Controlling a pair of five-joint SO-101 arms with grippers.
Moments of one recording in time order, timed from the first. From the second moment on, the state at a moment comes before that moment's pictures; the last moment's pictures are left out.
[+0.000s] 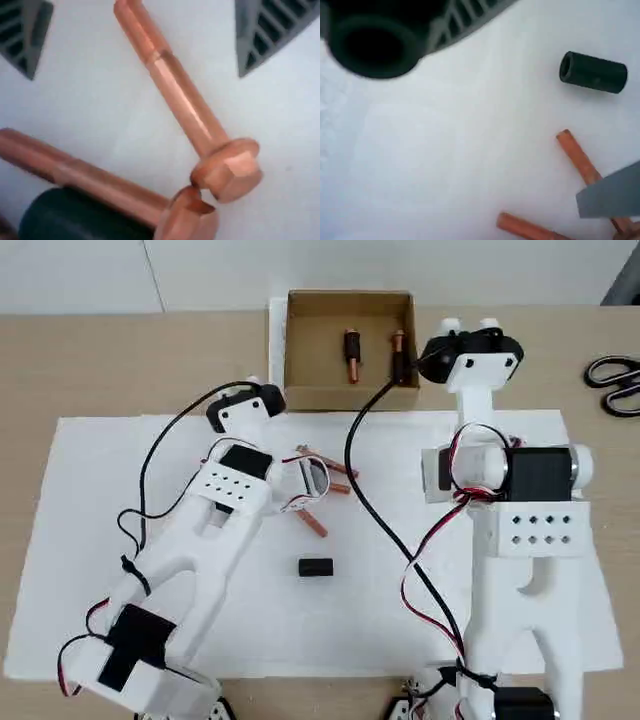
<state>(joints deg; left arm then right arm) 18.5 0.4 22.0 64.4 43.6 -4.1 -24.6 0.7 95.7 3.8</state>
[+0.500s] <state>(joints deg) 16.9 1.4 26.5 57.6 43.6 -4.0 -24.6 0.9 95.6 3.8</state>
